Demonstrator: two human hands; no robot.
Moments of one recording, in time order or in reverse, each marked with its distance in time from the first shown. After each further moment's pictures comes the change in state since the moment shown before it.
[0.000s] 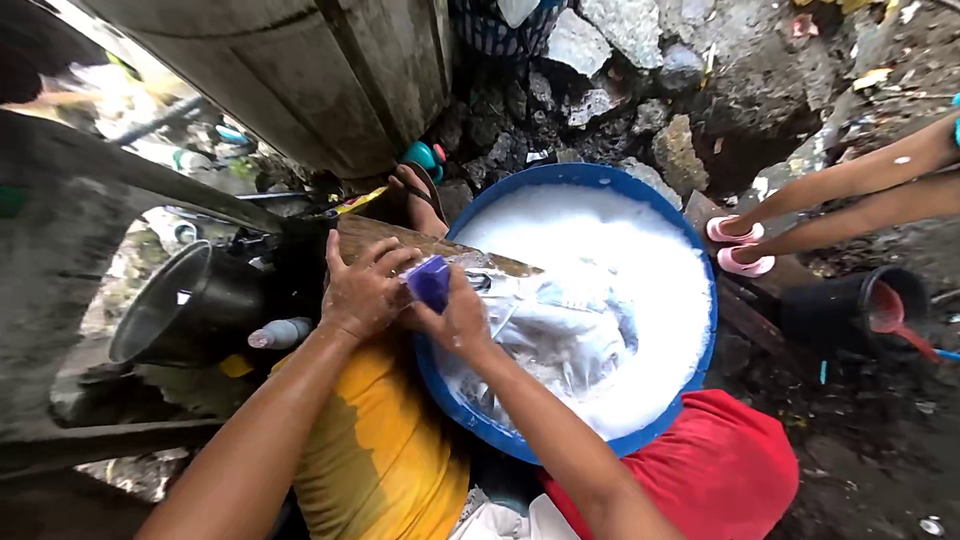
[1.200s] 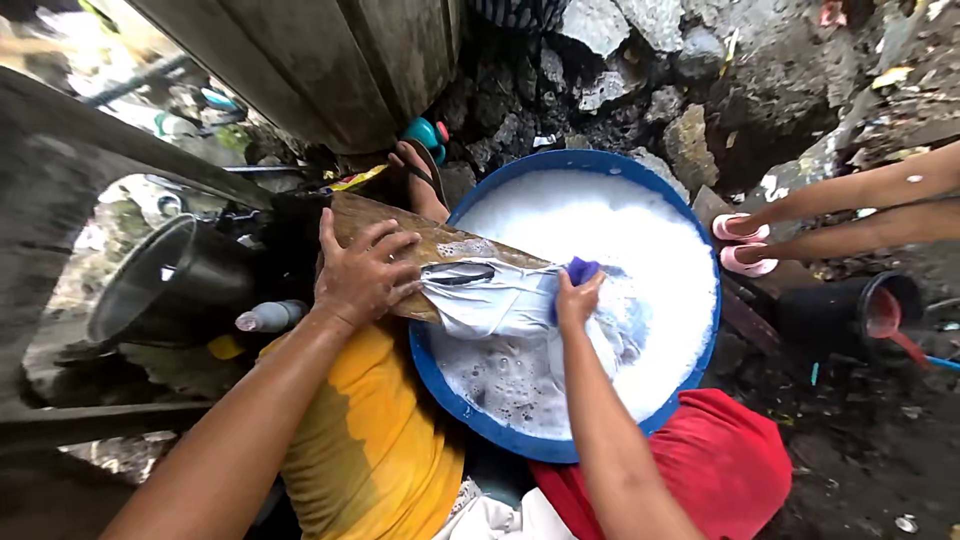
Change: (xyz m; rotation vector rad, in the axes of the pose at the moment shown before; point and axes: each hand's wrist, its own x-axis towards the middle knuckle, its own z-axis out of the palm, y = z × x) left_hand -0.001 0.002 0.000 0.014 -0.037 0.009; right_hand 0.012 0.150 -0.073 -0.038 0.446 0.655
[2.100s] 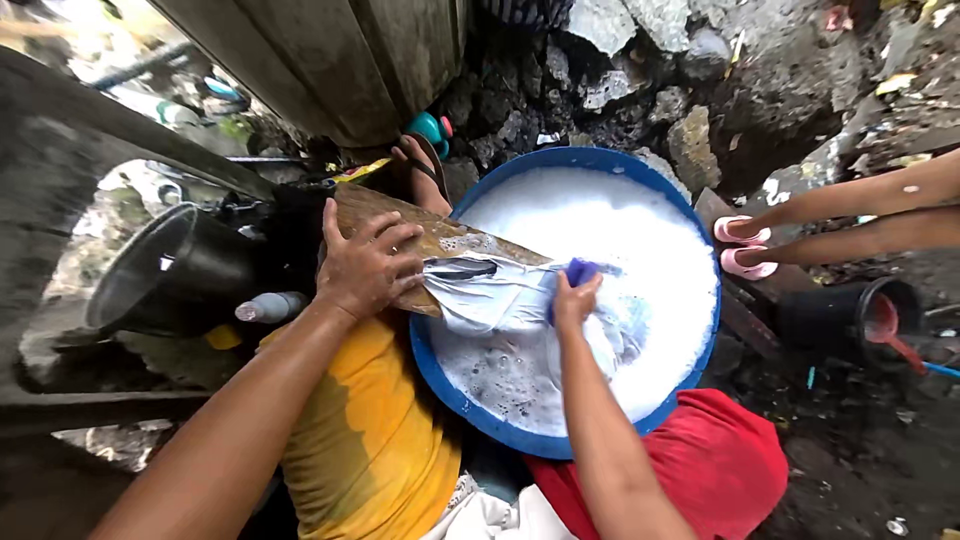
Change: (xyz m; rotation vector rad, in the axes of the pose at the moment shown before) left_hand 0.002 -0.001 0.001 -0.019 0.018 0.001; right_hand -0.009 0.000 0.003 0.003 -0.026 -0.019
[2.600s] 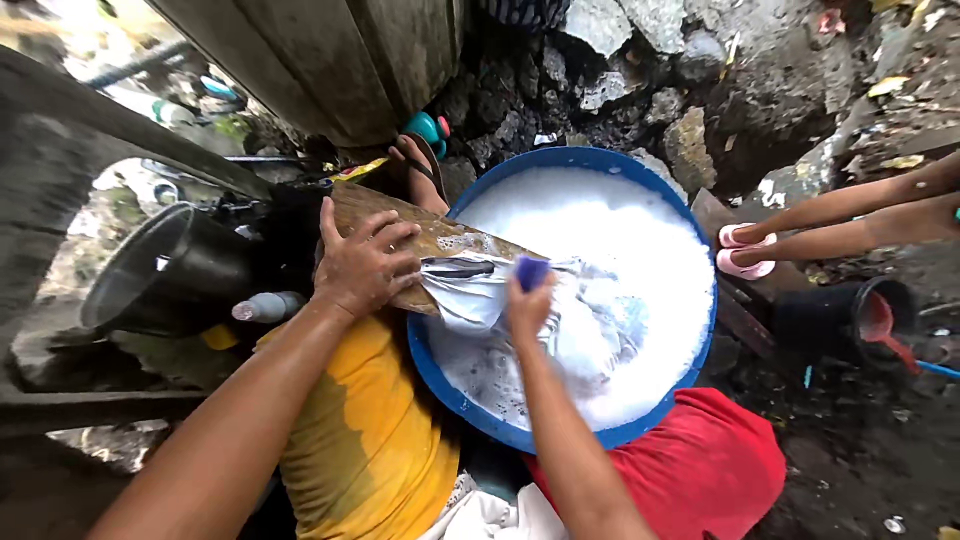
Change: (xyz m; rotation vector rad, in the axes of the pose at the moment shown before) left_hand 0.003 0.000 0.000 0.015 -0.007 -0.005; right_hand -0.063 -0.033 0.023 0.028 -0.098 -0.106
